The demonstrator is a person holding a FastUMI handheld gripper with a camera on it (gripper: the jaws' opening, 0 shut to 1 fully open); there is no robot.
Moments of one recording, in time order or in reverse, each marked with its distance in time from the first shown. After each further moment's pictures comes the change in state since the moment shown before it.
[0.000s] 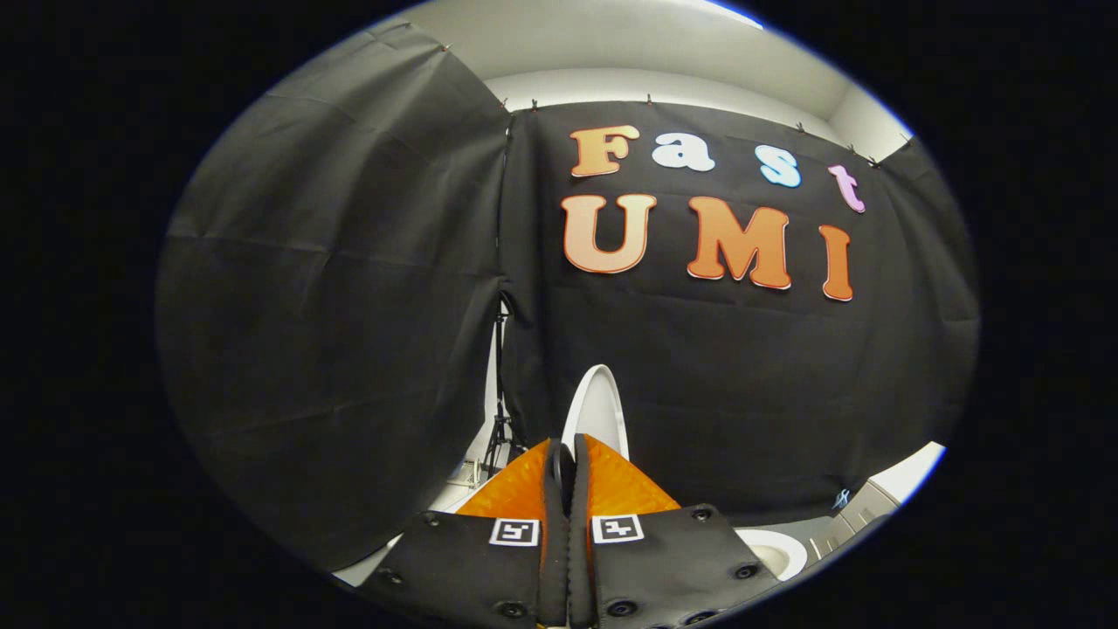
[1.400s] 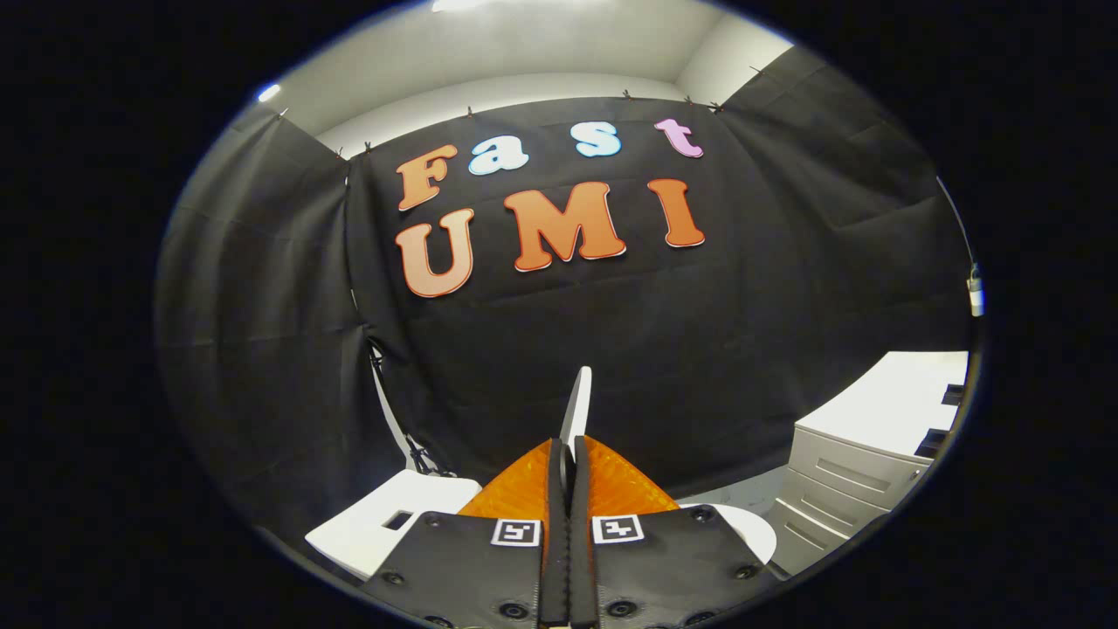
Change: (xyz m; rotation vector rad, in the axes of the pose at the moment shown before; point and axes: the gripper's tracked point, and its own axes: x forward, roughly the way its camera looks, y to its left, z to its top) arm -0.072 -0.247 -0.032 0.306 -0.043 -0.308
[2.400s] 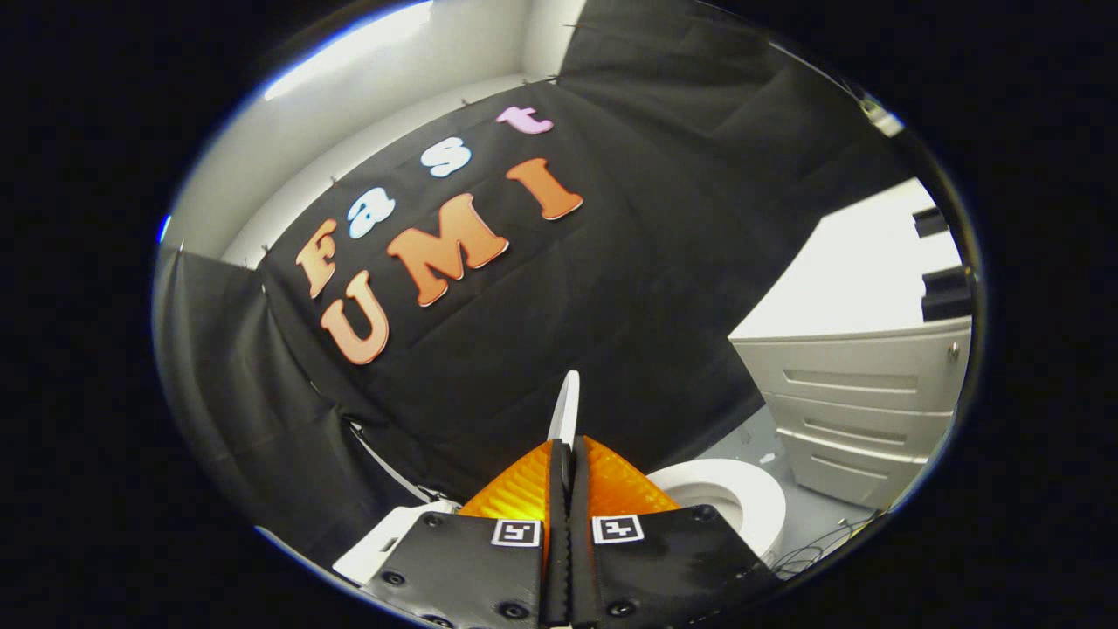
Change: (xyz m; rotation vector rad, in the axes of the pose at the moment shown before) arm -0.012 -0.185 -0.067 0.401 -0.024 -0.074
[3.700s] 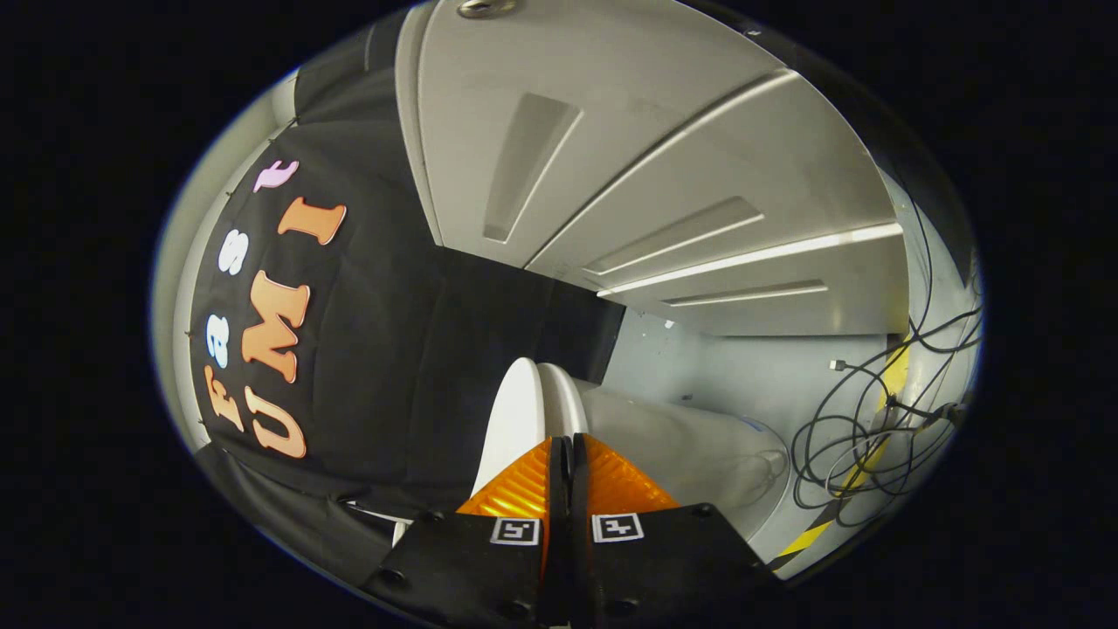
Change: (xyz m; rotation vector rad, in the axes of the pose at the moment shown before) arm -0.029 -0.262 -0.168 0.663 0.212 -0.302
